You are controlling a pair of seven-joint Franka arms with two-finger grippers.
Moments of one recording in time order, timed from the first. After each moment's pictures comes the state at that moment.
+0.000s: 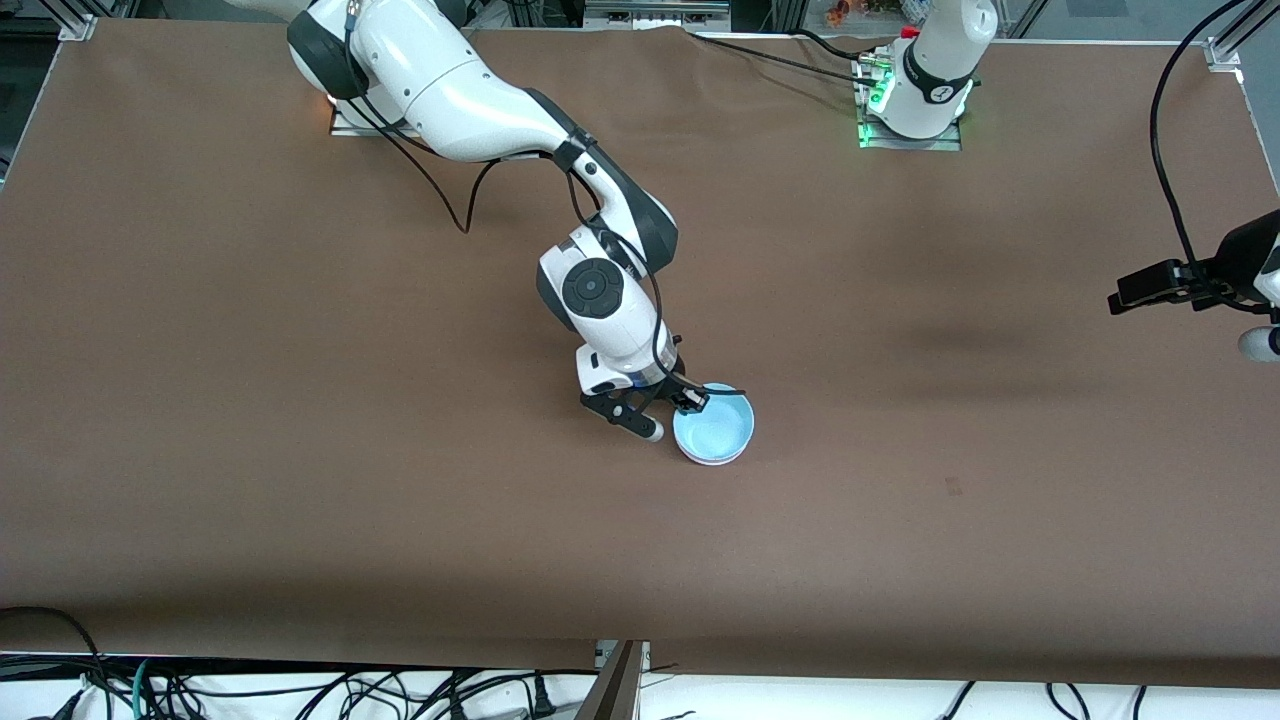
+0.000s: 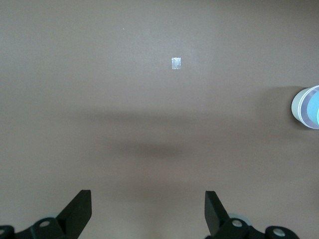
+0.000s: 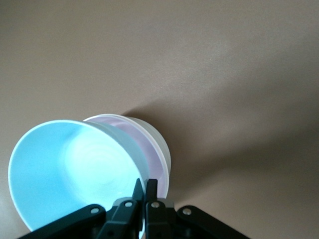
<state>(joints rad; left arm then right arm) -0.01 0.21 0.10 -1.41 -0.06 1.51 0.00 0.71 1.06 0.02 -0.99 0.17 2.36 1.15</state>
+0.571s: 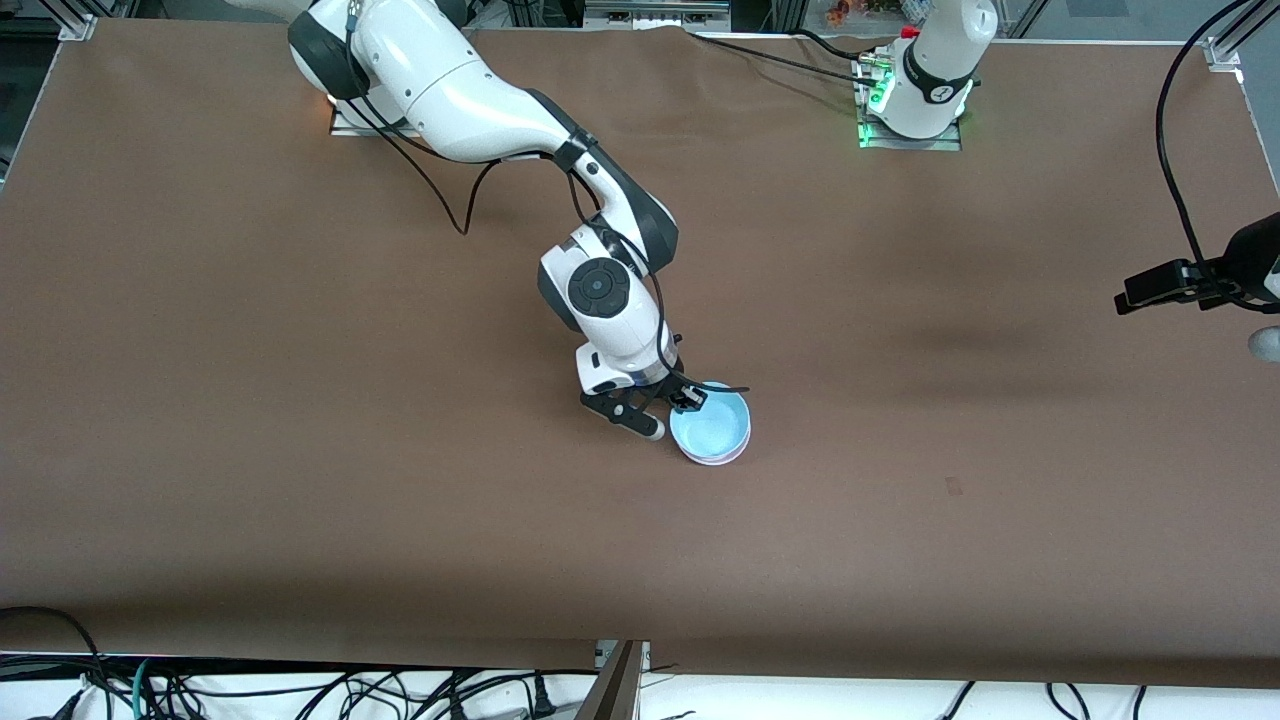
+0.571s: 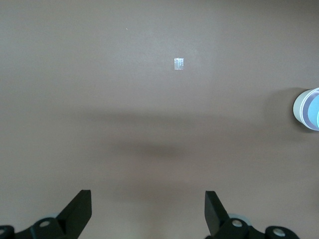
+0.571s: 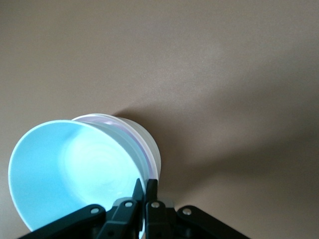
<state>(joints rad) 0.00 0.21 0.10 -1.41 -0.06 1.51 0.00 0.72 1.06 0.02 -0.99 0.14 2.34 1.15</state>
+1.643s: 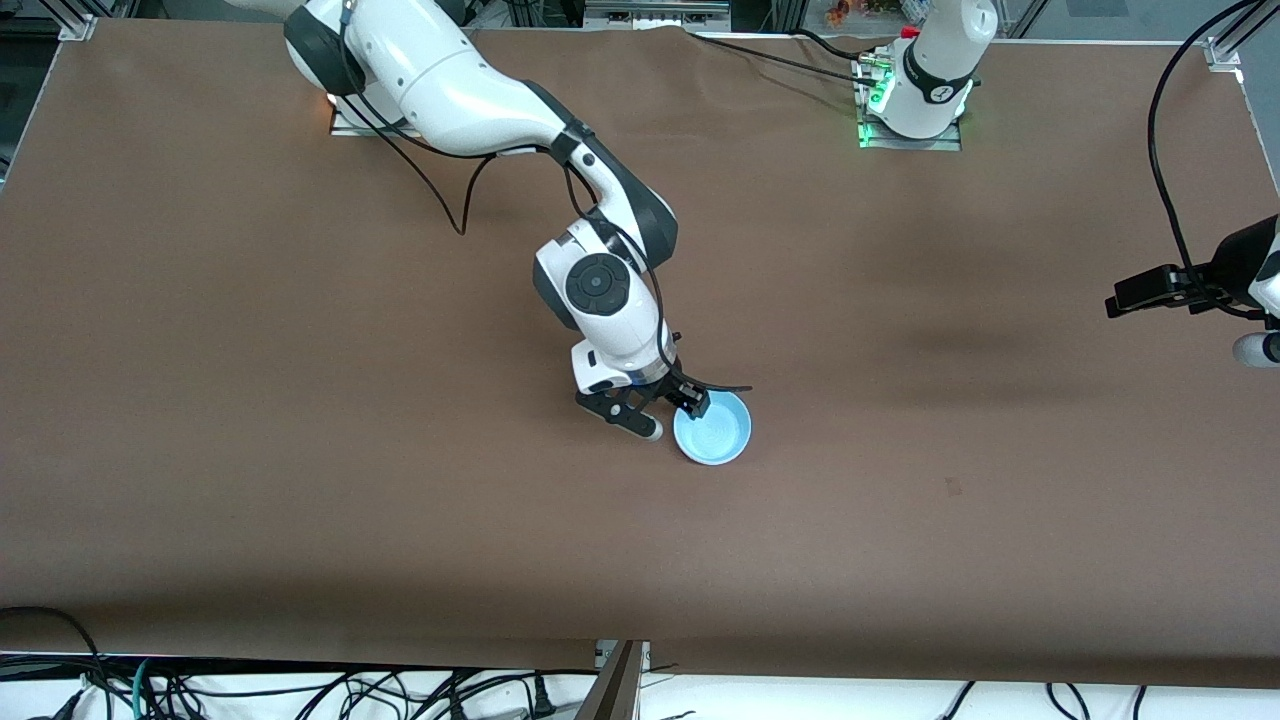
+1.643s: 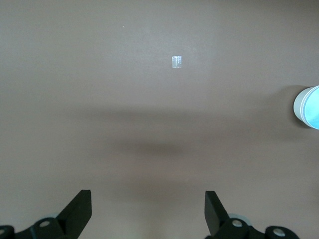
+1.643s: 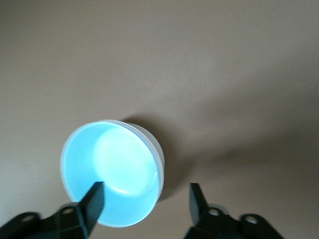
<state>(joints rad) -0.01 0.22 0.10 -1.41 -0.06 1.51 0.00 0.71 1.02 -0.01 -0.94 0.14 2.23 1.14</state>
